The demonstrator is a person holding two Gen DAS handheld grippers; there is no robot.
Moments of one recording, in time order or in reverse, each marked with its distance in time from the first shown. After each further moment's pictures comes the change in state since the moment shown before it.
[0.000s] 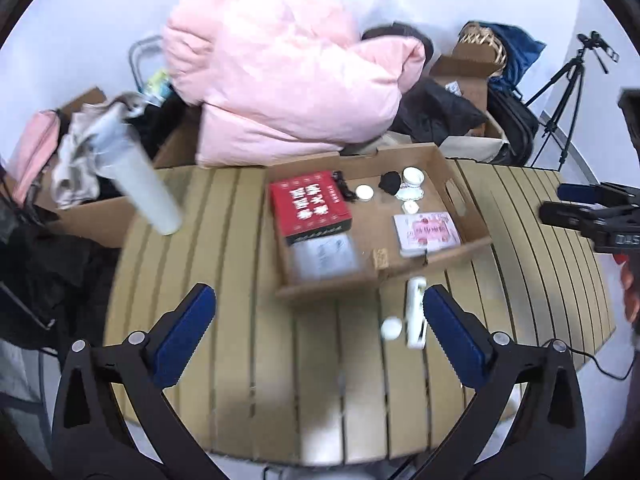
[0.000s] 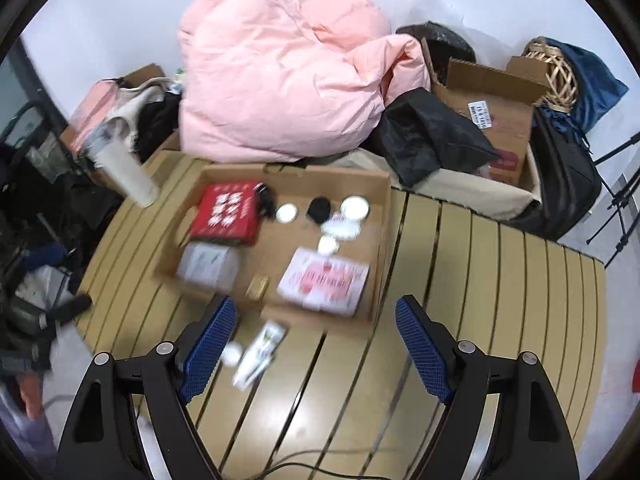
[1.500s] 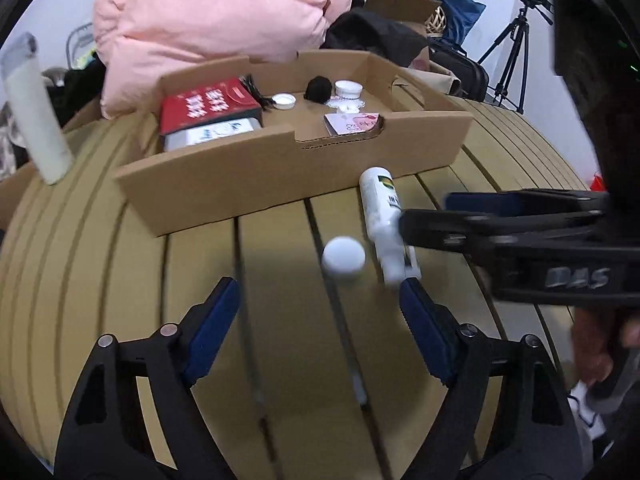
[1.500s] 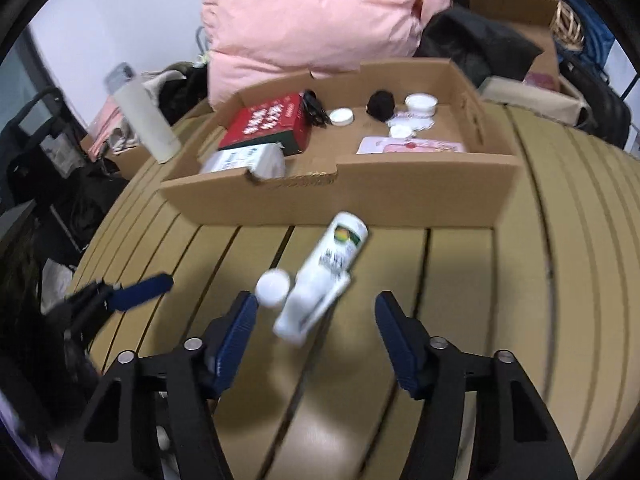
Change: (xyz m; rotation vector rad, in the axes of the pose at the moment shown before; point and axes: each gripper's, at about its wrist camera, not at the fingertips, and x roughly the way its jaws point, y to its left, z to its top) left arm 0.172 -0.055 -0.118 0.086 -0.057 -0.201; right arm 0.140 0.053 -0.135 0.090 -0.086 0.098
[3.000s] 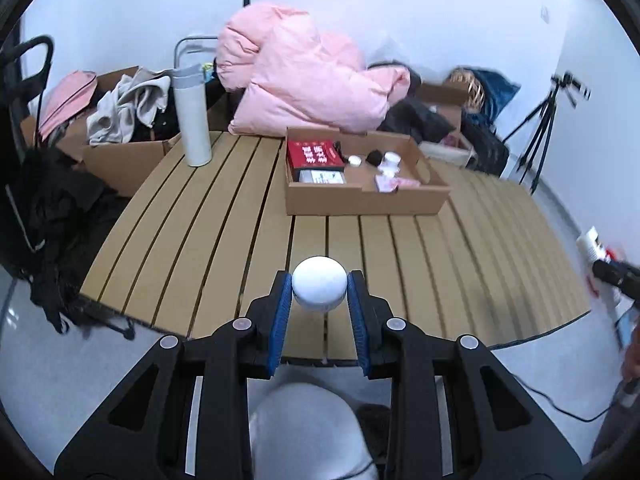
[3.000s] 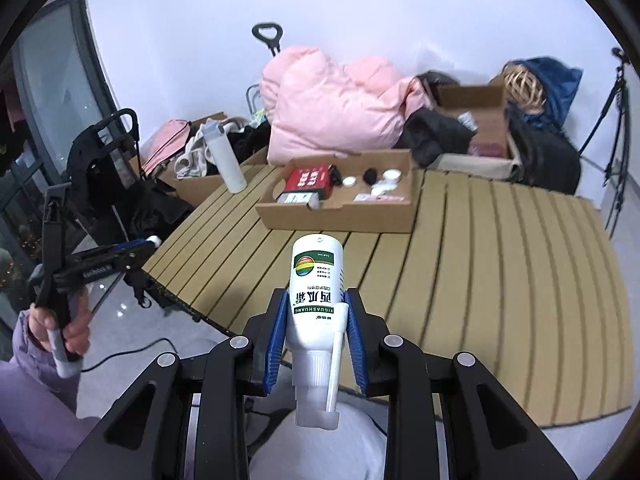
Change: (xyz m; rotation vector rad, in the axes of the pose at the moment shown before) left arm -0.271 0.004 -0.057 -0.221 -0.140 0.146; right arm -0.292 0.008 -0.109 -0.101 -0.221 0.035
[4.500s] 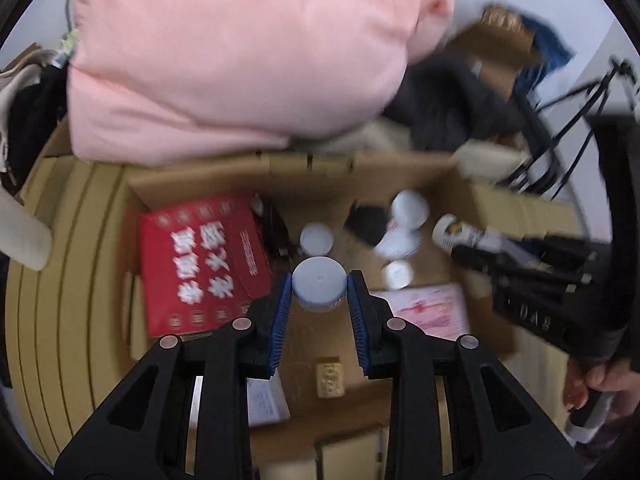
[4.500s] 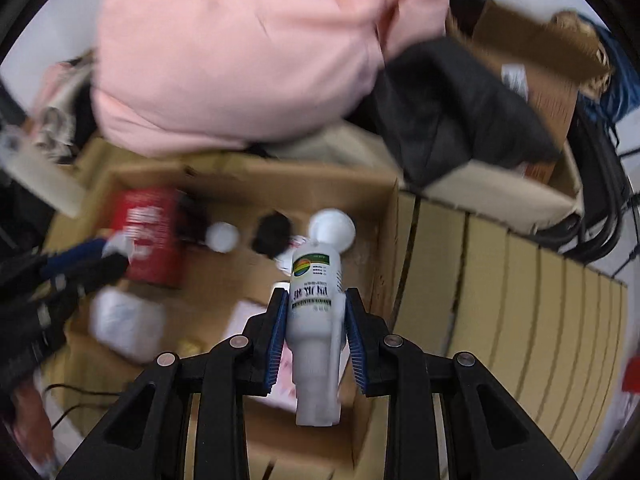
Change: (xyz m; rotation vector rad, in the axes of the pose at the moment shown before) left arm 0.381 -0.069 0.199 0.044 0.357 -0.053; right arm 0.395 -0.134 0.217 0.038 0.478 -0.223
